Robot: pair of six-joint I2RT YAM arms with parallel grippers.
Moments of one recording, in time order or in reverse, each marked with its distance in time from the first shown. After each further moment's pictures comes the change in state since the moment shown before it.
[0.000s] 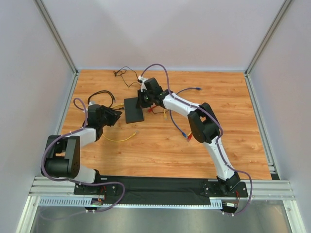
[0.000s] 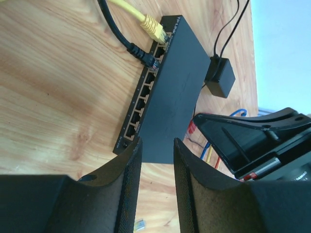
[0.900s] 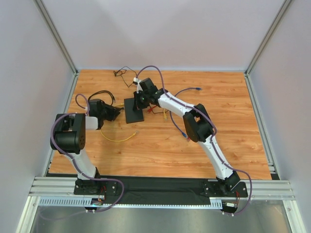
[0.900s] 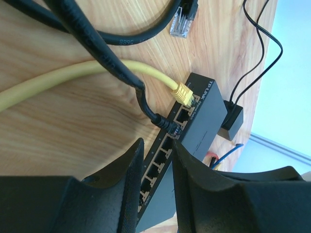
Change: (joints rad) left arm 0.064 0.344 0.185 0.064 0.046 -0.100; right arm 0.020 0.150 0.233 -0.140 -0.047 -0.008
